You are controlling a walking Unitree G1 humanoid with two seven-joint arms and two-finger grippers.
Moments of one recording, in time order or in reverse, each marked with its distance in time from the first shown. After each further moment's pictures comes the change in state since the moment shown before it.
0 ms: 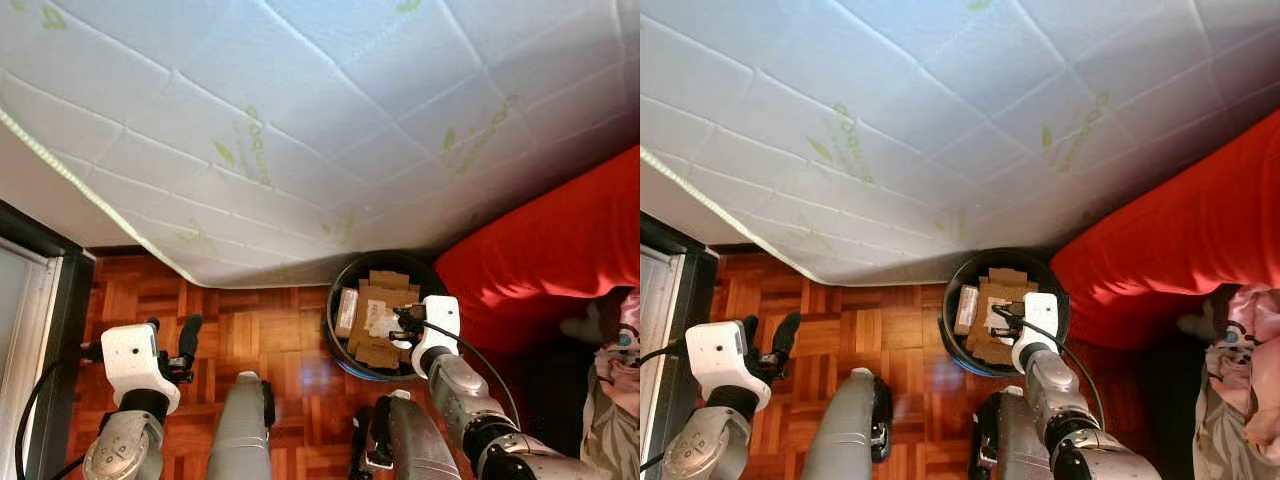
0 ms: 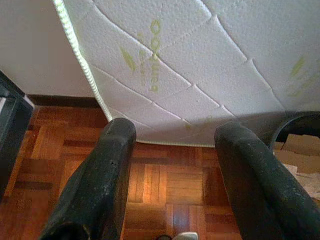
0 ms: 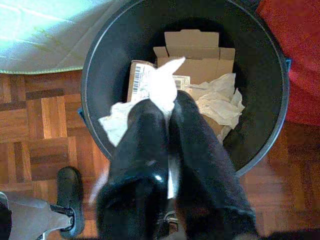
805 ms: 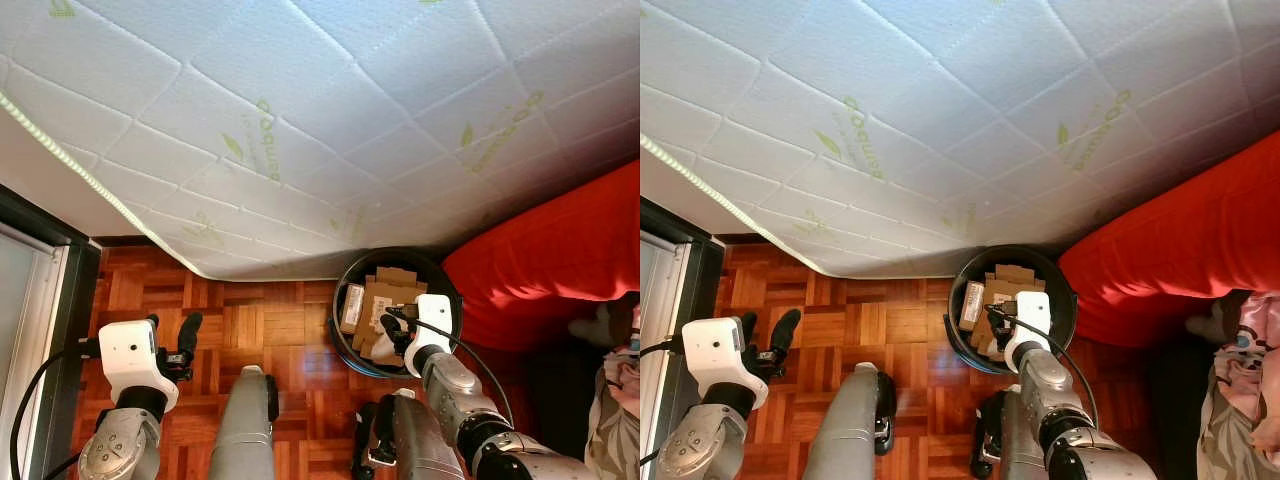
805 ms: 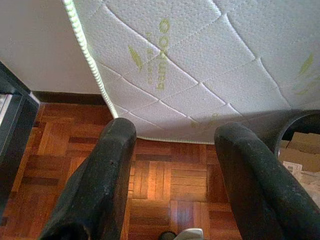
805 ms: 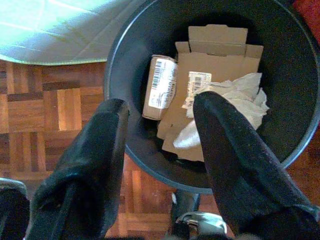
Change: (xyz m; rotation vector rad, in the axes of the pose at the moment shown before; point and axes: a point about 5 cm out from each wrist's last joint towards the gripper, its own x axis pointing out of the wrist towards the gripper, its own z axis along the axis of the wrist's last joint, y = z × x) left arm -0.001 -0.001 0.008 0.011 -0.008 -0.012; right arm 0.002 0.009 0.001 -0.003 0.003 0.042
